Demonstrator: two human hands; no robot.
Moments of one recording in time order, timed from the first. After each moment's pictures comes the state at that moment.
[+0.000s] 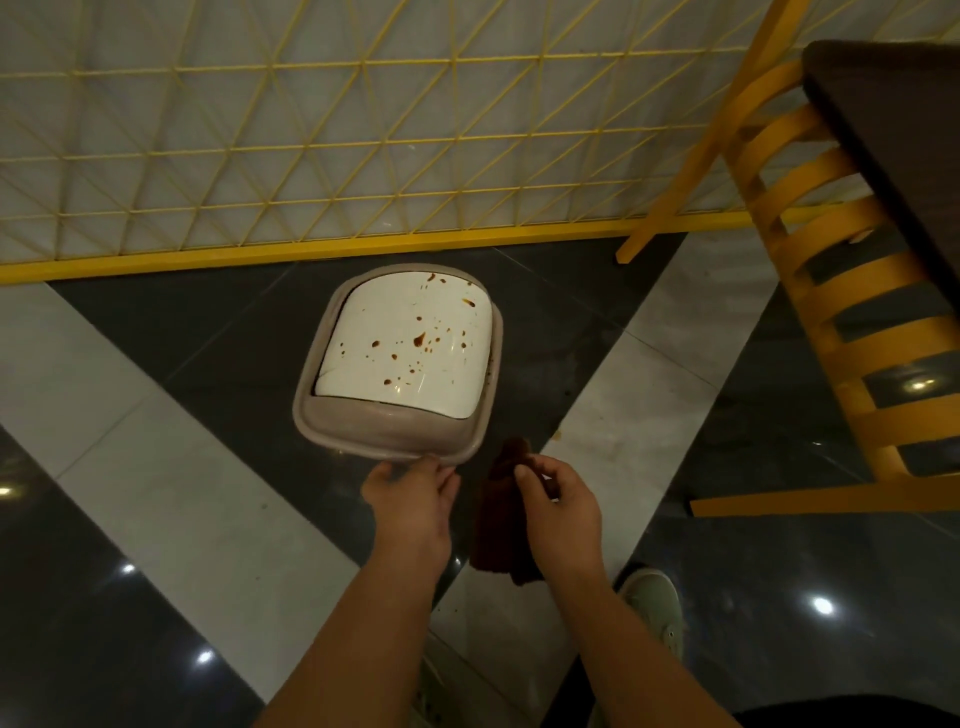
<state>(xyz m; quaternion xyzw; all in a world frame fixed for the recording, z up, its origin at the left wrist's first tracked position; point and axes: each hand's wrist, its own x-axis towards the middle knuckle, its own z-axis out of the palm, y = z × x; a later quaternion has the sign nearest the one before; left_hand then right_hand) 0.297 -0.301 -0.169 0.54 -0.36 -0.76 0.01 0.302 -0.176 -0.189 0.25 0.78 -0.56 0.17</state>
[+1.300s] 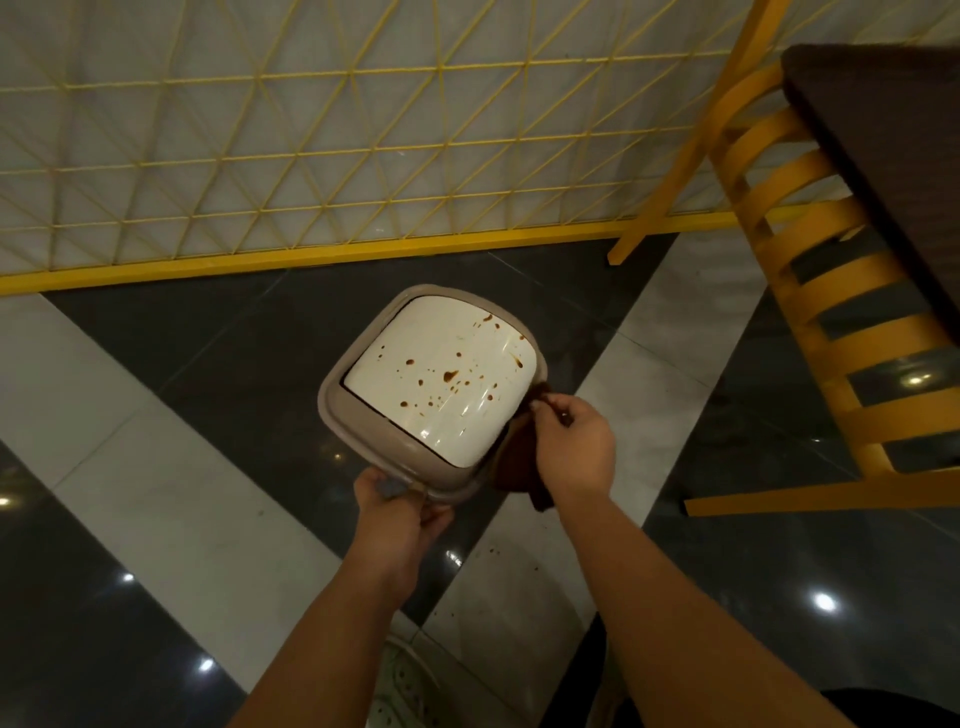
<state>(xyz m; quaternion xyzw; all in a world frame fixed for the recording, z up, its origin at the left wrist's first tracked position) 0.315 -0.314 -0.157 0.47 -0.48 -0.73 -0.12 0.236 -0.175 -0.173 0.27 0.82 -0.49 0.12</state>
